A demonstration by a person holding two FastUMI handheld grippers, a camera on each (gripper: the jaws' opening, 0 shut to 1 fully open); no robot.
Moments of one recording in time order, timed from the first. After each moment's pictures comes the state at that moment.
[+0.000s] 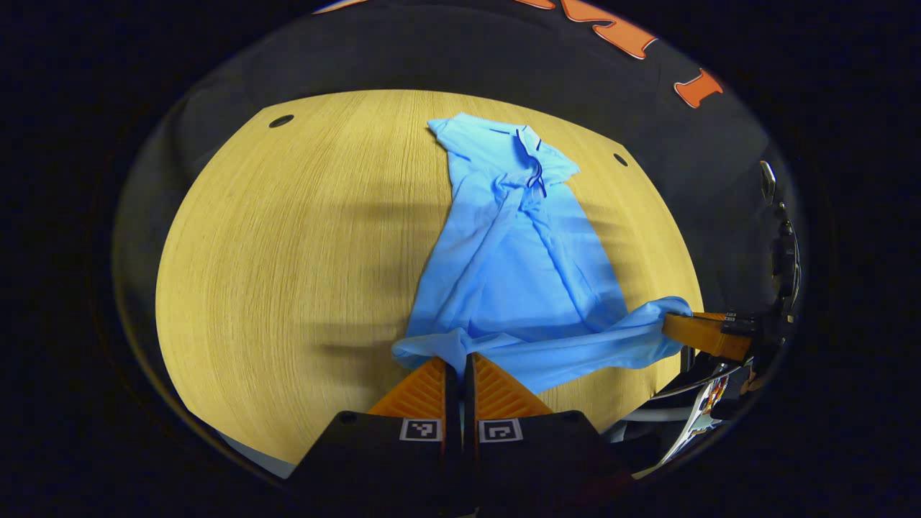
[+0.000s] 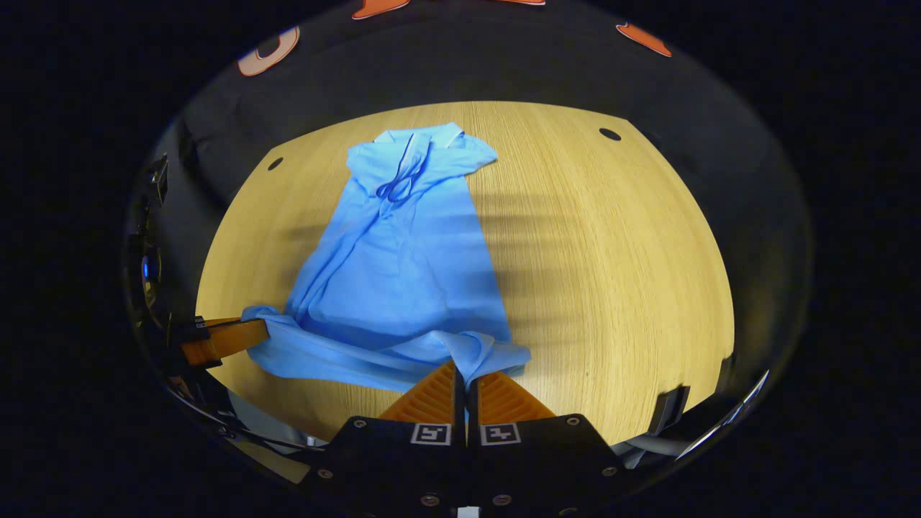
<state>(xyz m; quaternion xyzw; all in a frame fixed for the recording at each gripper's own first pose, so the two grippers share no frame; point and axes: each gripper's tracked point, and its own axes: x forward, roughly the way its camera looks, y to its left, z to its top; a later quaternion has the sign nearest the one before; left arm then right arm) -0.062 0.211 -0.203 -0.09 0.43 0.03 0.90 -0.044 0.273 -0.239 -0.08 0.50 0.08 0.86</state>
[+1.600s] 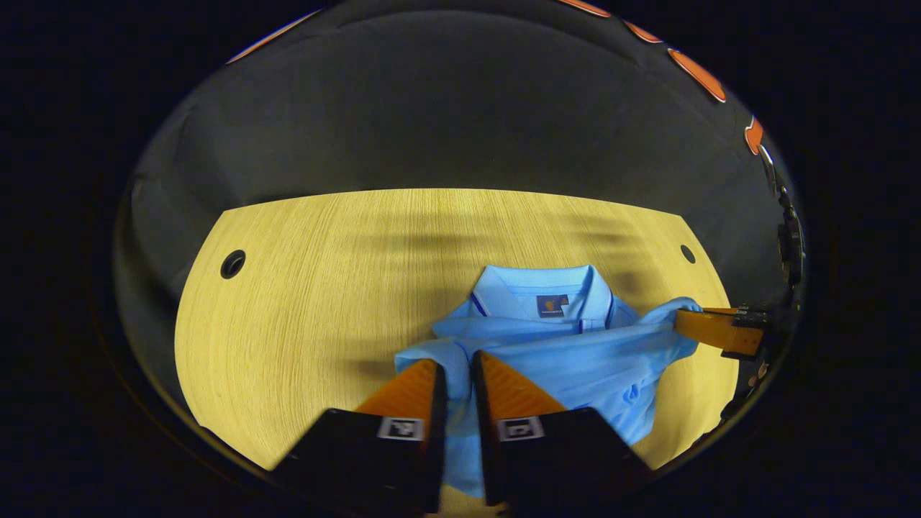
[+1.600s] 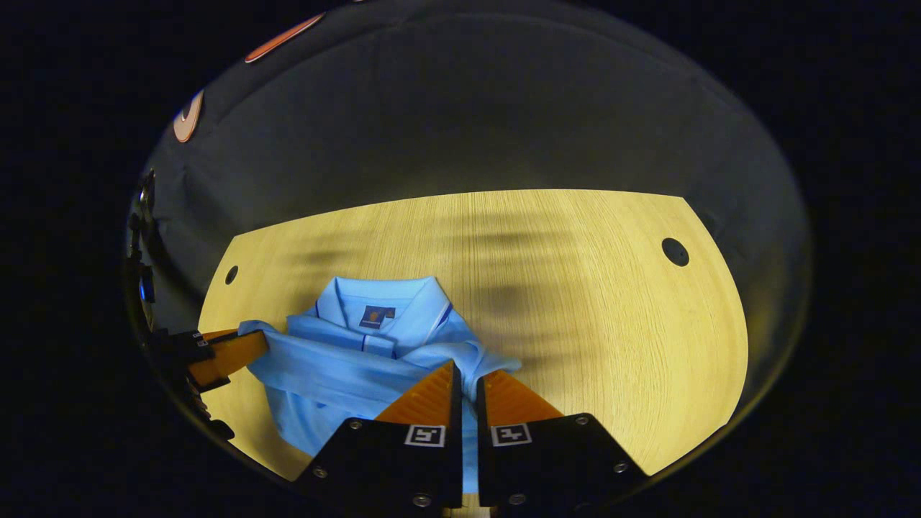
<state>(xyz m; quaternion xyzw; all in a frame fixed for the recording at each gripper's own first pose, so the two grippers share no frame) 0.216 0.298 -0.126 -0.03 0.34 0.10 0.93 0.256 0.322 -0.229 -0.04 0.43 0.10 0.90</state>
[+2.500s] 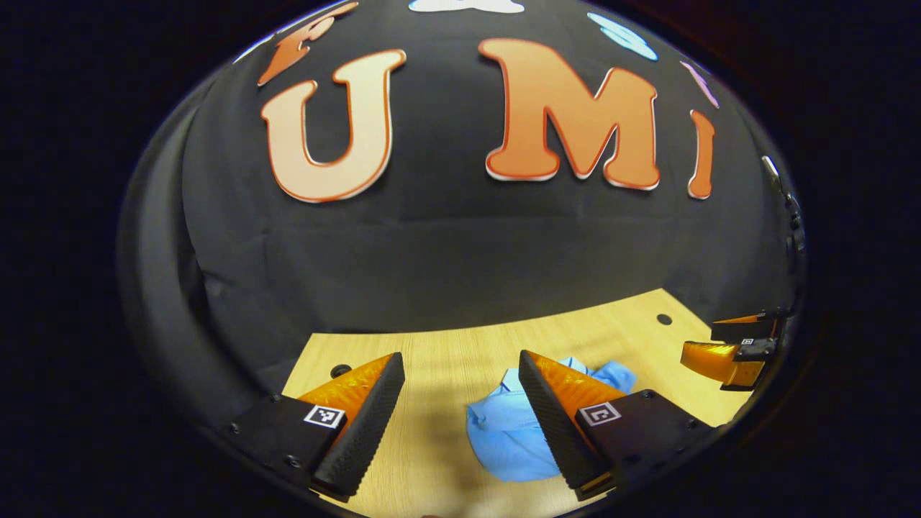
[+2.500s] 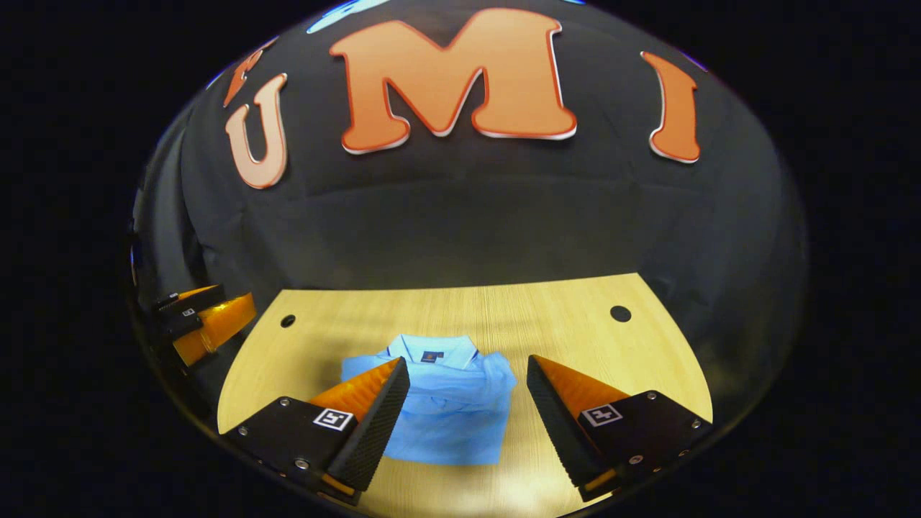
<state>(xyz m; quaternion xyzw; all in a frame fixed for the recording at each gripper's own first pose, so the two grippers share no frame) 0.072 0.288 0.095 0.07 0.08 0.12 0.99 0.128 0.341 -0.038 -0.03 0.22 0.09 0.97</state>
